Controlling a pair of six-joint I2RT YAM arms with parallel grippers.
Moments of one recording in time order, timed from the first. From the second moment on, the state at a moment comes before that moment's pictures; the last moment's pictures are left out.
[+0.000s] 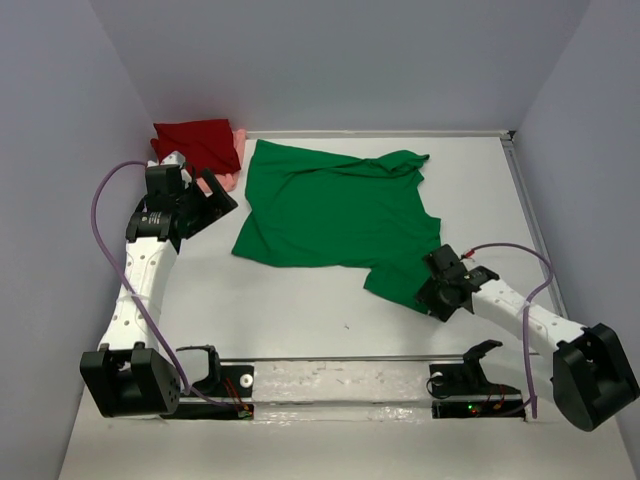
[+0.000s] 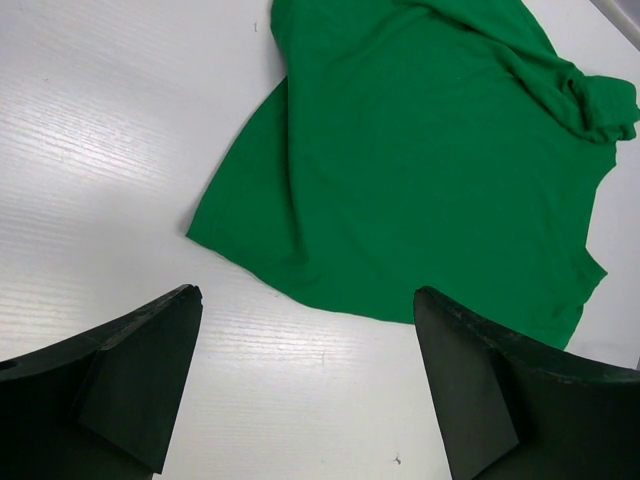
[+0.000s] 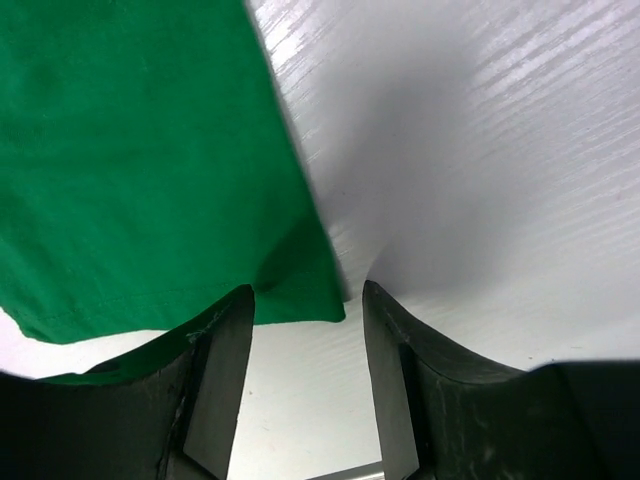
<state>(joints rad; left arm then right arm) 0.03 1.16 1.10 -0.65 0.16 -0.53 0.47 1.08 0.51 -0.67 0.22 1.19</state>
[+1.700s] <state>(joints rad) -0.08 1.58 0.92 -0.57 -0.01 -0.63 0.55 0.95 0.59 -0.69 0.25 1.19</state>
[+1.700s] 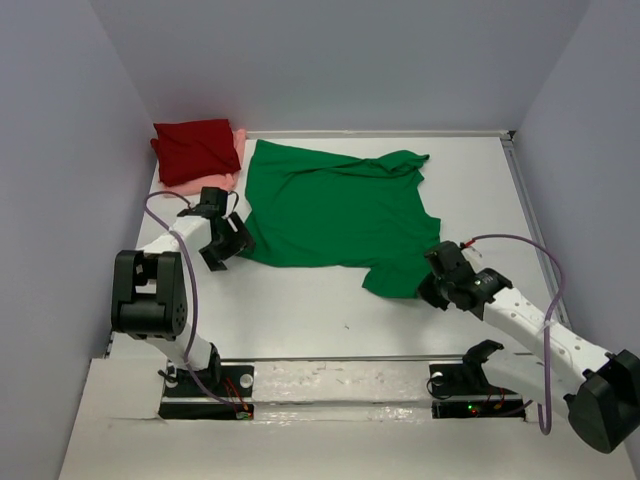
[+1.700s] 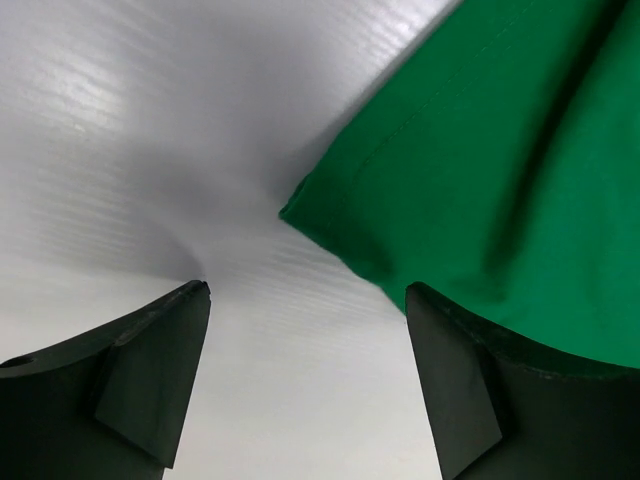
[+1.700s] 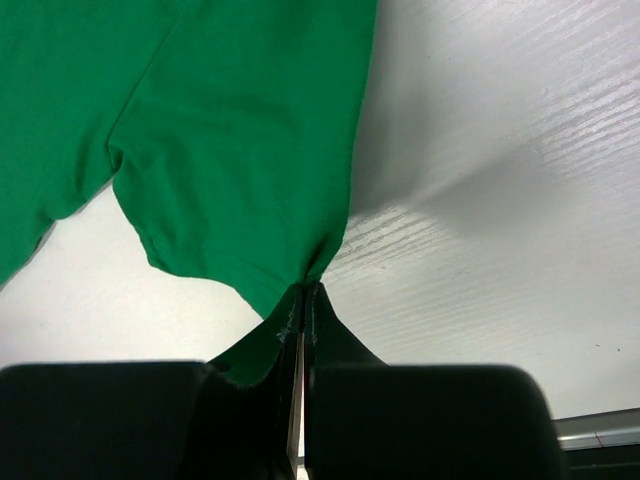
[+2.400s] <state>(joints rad) -0.04 1.70 1.02 -0.52 -0.02 -0.64 0.55 0.92 0.59 -0.71 0.25 1.18</state>
